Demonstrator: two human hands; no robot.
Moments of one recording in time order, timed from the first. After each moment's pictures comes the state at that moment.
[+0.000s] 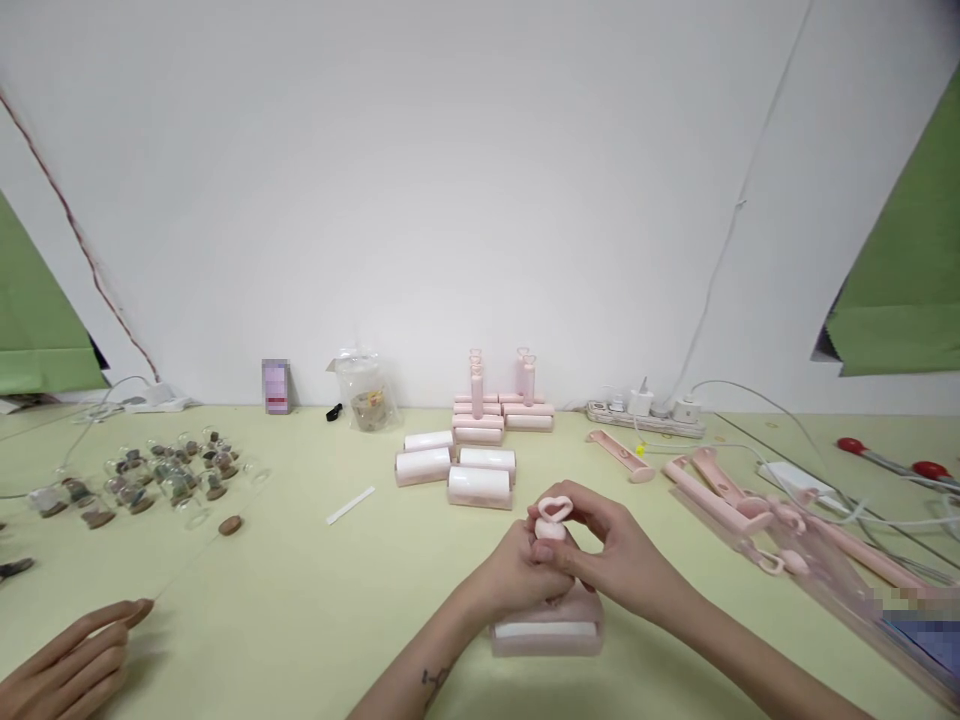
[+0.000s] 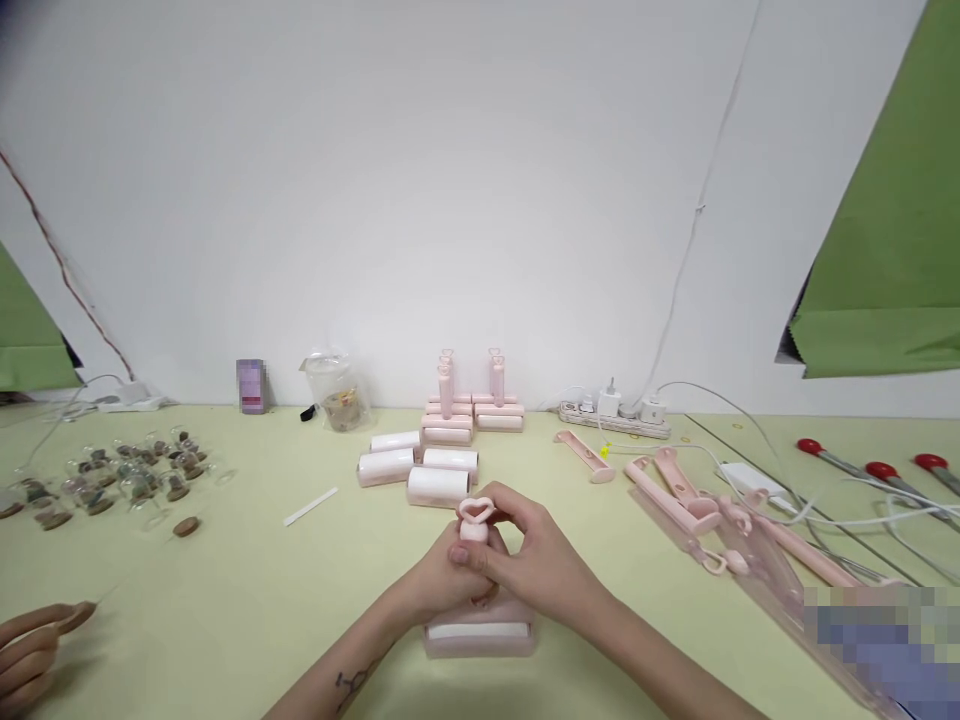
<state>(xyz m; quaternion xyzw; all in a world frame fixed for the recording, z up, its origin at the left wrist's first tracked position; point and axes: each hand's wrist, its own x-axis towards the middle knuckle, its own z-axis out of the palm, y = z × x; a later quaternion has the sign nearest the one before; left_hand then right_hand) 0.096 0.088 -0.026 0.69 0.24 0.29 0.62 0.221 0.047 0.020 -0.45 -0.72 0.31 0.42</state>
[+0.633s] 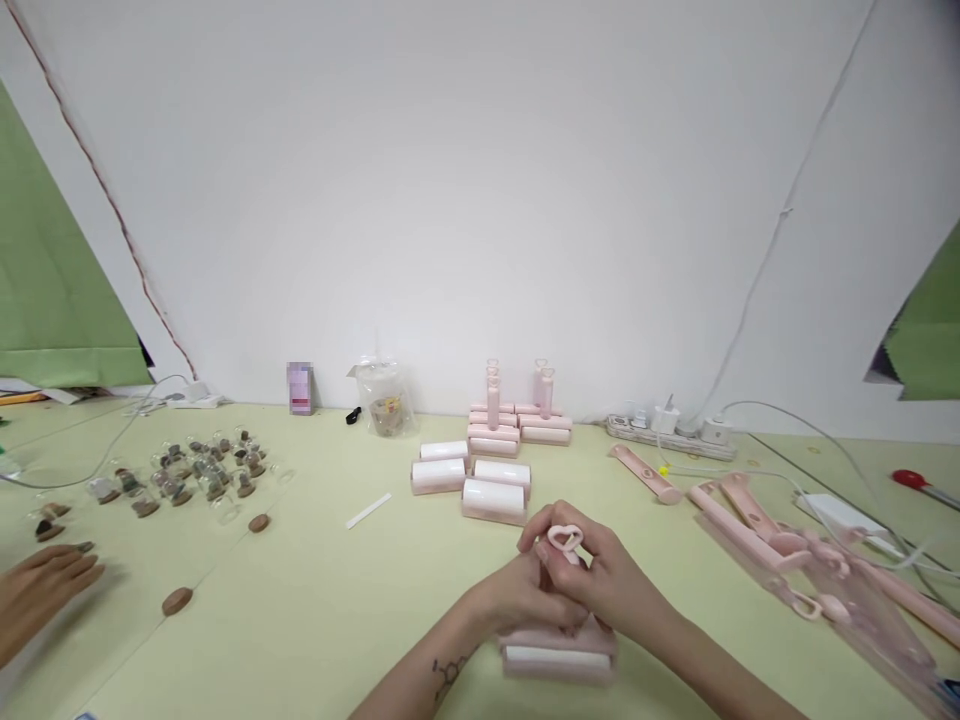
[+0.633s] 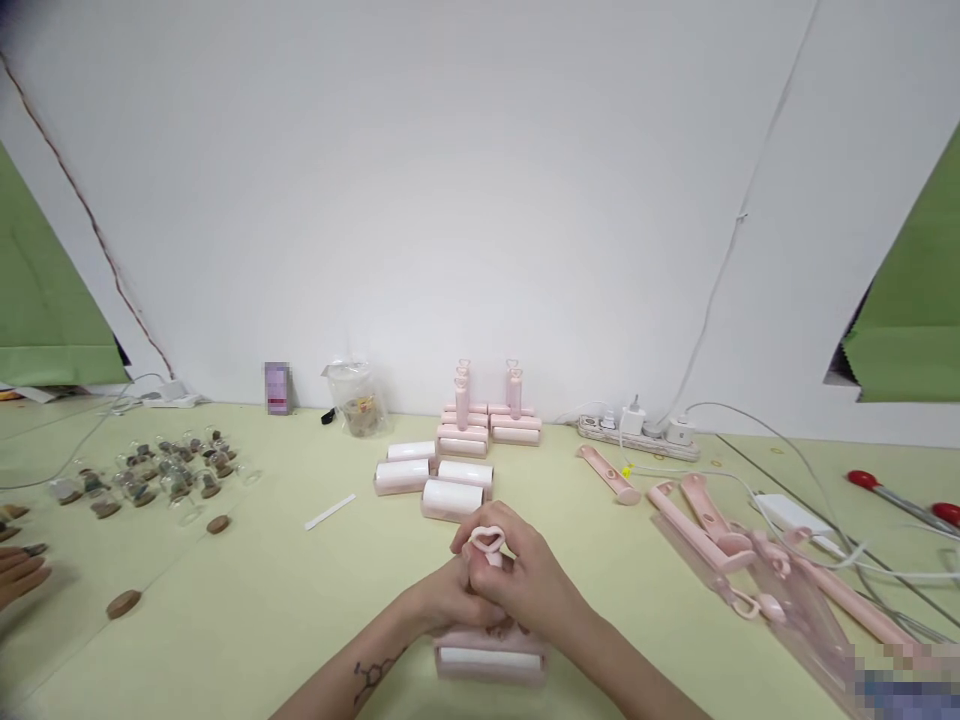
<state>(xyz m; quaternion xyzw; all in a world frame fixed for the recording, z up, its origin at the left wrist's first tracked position) 0.085 0.089 -0.023 0.65 0.20 0.25 0.69 0.204 0.057 0.023 -0.46 -0.73 0.31 0.40</state>
